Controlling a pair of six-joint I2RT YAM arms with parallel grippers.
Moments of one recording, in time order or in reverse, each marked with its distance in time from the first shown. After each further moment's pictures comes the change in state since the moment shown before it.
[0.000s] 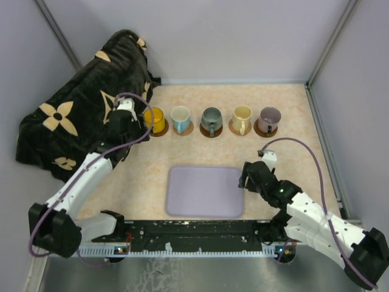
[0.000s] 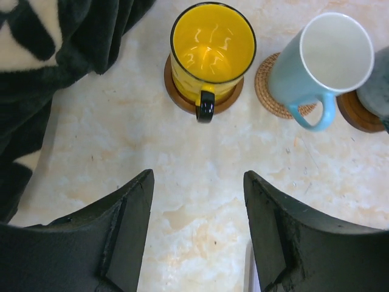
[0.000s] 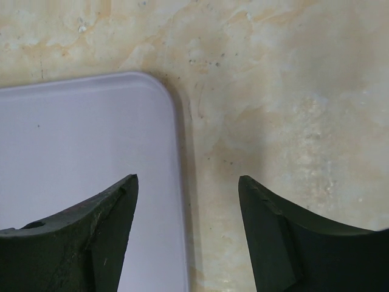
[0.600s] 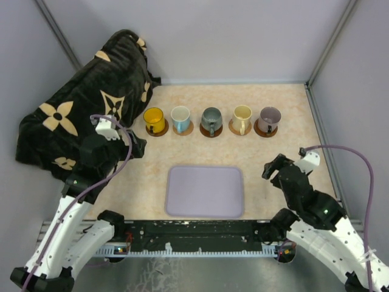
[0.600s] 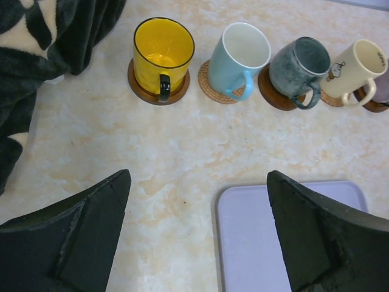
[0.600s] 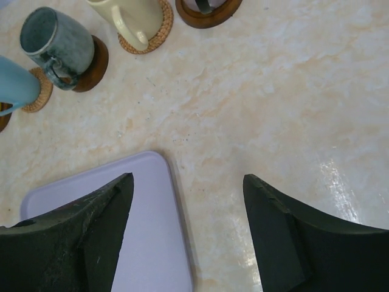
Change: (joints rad) left arm 0.000 -0.525 -0.142 -0.143 0.156 -0.014; right arm 0.000 -0.372 0.282 -0.421 0.315 0.055
